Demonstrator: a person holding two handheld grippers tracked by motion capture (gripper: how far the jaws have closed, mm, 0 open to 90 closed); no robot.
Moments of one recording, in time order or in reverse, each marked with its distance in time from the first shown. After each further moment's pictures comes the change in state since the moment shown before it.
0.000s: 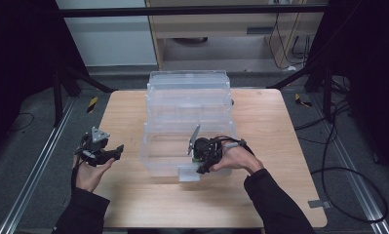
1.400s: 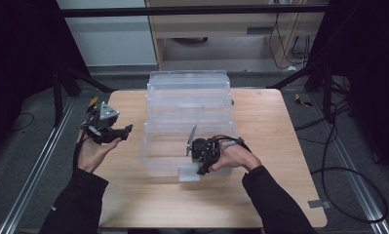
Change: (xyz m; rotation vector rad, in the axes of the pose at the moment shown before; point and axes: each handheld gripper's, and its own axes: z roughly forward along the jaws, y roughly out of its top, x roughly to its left) left arm -0.010 0.079 -0.017 -0.066 -0.055 0.156; right arm -0.003 0.005 0.004 0.053 0.030 -0.028
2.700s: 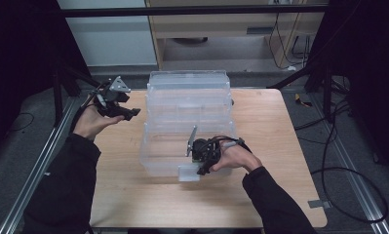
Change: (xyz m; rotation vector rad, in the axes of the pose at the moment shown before) left arm 0.023 0.075 0.013 0.080 -0.183 0.254; right arm 0.002 -0.002 0.000 -0.011 -0.009 -0.004
